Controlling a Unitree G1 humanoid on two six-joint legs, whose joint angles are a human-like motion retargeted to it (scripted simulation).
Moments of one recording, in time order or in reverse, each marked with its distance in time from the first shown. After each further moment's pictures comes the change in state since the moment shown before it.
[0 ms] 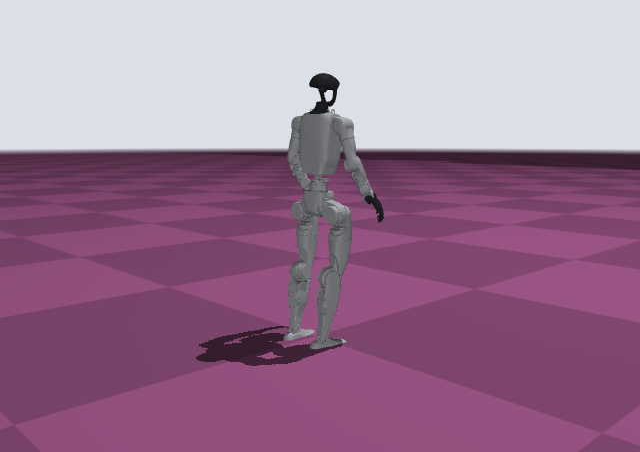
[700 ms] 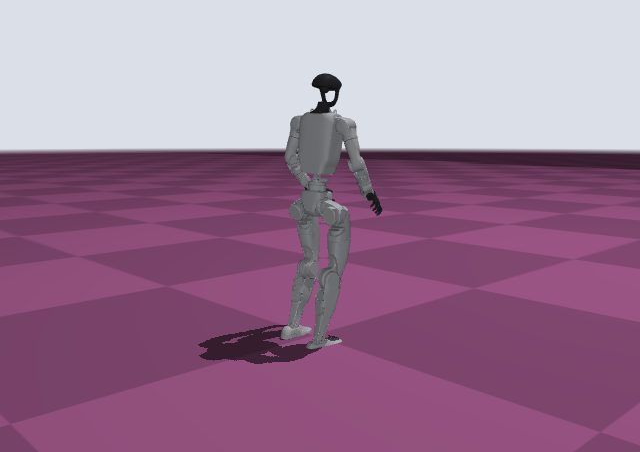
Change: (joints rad) left arm -0.029 0.022 -0.019 -0.184 0.003 -0.019 0.051; right arm -0.070 -0.028 0.087 -0.119 -0.139 -0.009 -0.065; waist 0.053 -0.009 0.025; left_leg -0.267 0.023 0.022 0.479 -0.129 0.013; right_leg -0.058 -0.015 -0.016 0.098 -0.095 -0.025
